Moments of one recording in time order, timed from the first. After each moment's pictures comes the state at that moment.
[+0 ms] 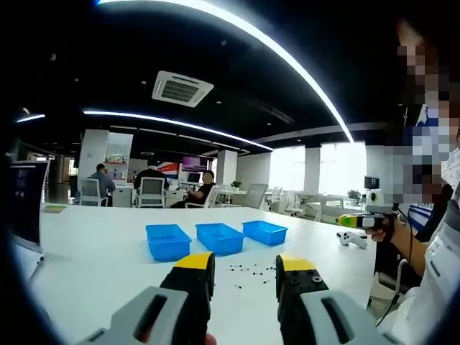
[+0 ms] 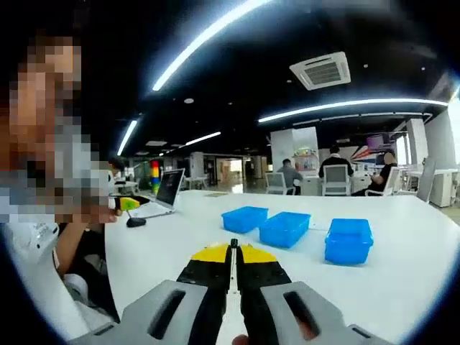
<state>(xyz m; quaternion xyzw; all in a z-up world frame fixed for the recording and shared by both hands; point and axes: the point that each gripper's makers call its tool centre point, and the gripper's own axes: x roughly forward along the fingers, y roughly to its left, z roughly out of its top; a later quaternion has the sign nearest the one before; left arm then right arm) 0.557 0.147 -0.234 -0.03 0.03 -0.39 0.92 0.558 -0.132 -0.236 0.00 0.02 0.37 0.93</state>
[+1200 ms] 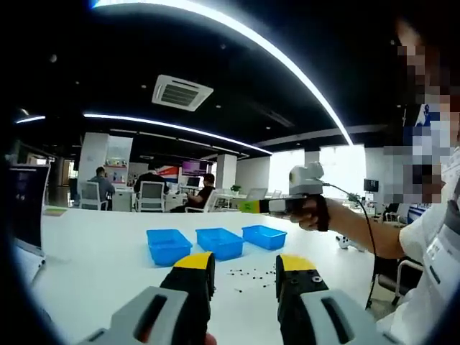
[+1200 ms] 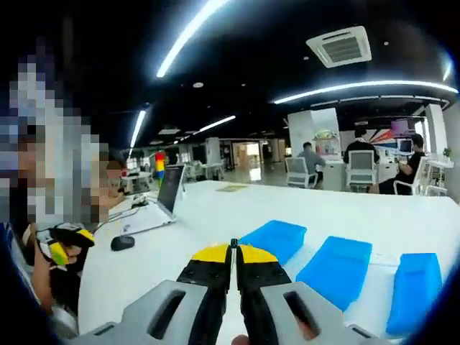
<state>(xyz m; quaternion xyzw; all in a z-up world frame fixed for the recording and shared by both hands) 0.550 0.149 -0.224 -0.04 0.02 -0.39 0.92 0.746 0.061 -0.207 0.00 0.08 0.42 0.90</state>
